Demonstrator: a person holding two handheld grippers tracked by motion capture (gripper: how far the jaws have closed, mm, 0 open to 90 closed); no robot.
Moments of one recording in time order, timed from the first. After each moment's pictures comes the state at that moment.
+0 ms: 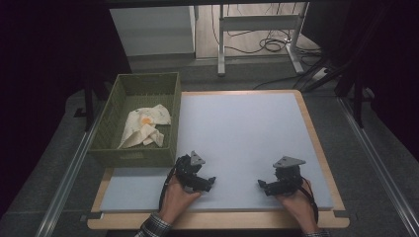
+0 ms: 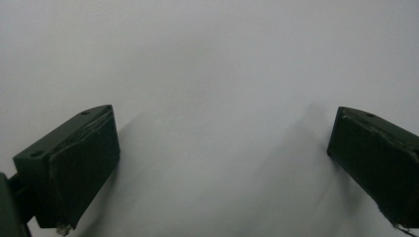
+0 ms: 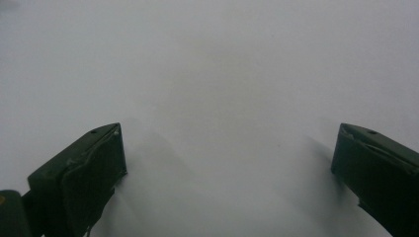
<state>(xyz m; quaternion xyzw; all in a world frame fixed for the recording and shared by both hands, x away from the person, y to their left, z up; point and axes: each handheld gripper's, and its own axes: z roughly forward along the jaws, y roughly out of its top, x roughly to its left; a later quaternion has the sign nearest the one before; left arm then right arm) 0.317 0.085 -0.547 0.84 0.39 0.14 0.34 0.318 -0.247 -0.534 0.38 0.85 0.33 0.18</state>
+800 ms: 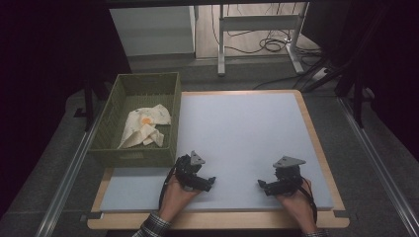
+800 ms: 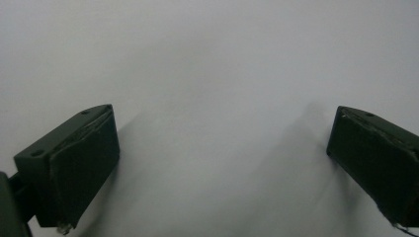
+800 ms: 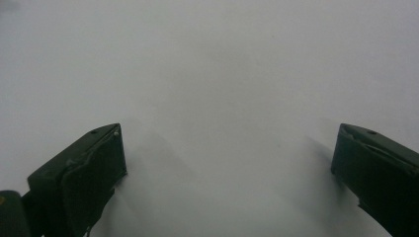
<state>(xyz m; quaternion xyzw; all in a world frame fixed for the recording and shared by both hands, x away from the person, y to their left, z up) 0.317 0.085 -0.547 0.84 0.39 0.14 0.34 0.318 -0.248 -0.534 0.38 0.85 0.33 0.18</state>
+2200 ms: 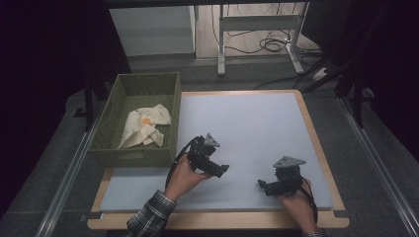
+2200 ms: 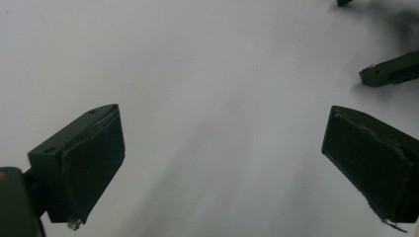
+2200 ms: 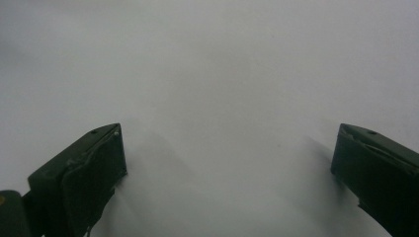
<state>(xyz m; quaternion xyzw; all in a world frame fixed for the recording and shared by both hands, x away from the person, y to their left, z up) 0.349 0.051 -0.477 0.87 0.33 0.09 0.35 0.318 -0.248 -0.534 0.38 0.85 0.33 0.18</state>
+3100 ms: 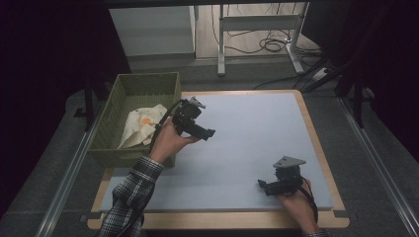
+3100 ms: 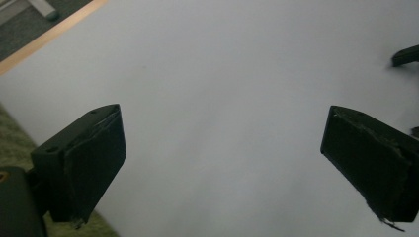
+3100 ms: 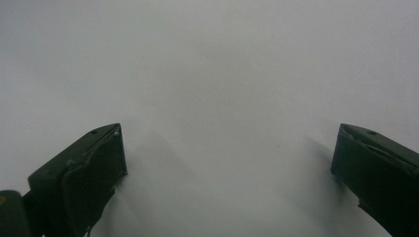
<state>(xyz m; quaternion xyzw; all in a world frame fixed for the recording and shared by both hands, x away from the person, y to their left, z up) 0.414 0.102 -0.402 0.86 0.36 0.13 0.33 0.319 -0.248 -0.535 0.38 0.85 0.33 0.18</state>
